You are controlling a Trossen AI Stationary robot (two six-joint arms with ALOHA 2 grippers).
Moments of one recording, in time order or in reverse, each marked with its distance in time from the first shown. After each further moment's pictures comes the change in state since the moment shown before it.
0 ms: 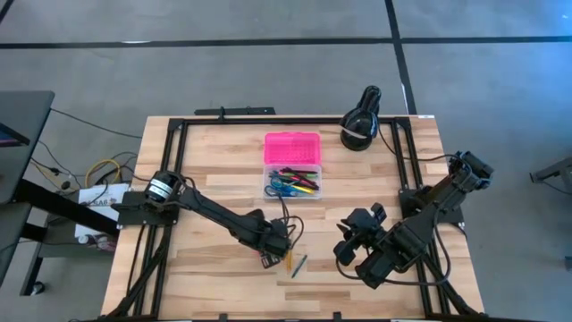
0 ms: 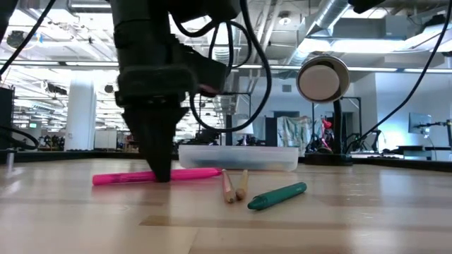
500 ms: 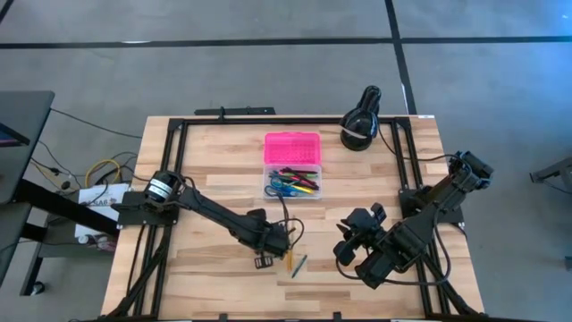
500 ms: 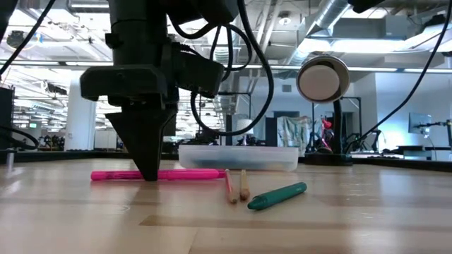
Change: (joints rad) left arm 0.000 0.001 -0.001 -0.033 0.037 0.208; right arm 0.000 0.000 0.000 0.005 0.000 0.001
